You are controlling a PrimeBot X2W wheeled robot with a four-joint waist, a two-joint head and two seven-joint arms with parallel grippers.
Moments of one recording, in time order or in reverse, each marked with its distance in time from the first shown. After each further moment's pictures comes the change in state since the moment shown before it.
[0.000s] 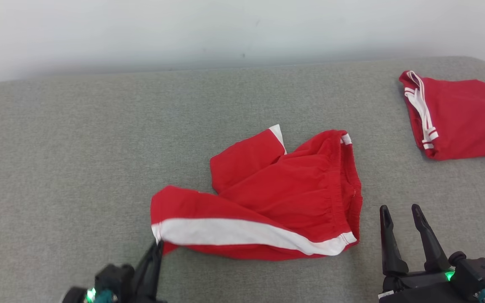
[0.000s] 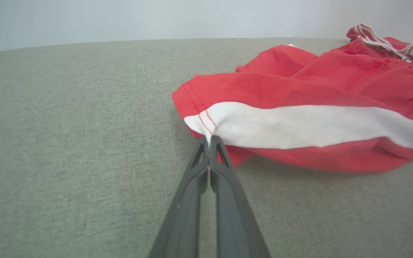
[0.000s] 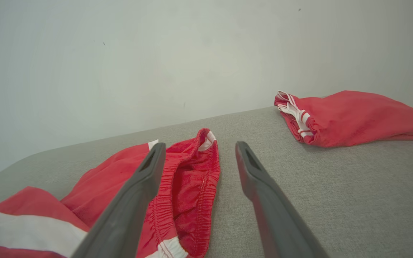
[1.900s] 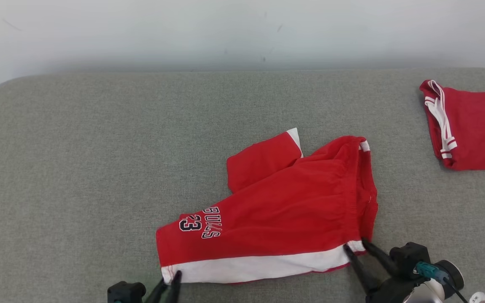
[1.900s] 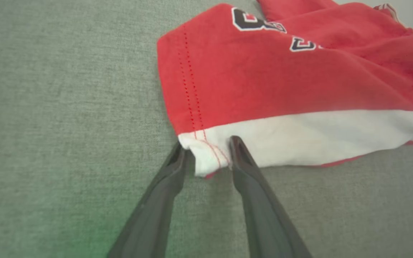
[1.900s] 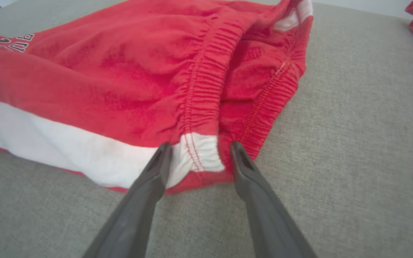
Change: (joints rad) left arm 0.039 -0.063 -0.029 0.115 -0.149 -0.036 0.053; right arm -0.163 -0.277 0.366 0.328 0.068 0.000 0.202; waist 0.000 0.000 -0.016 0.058
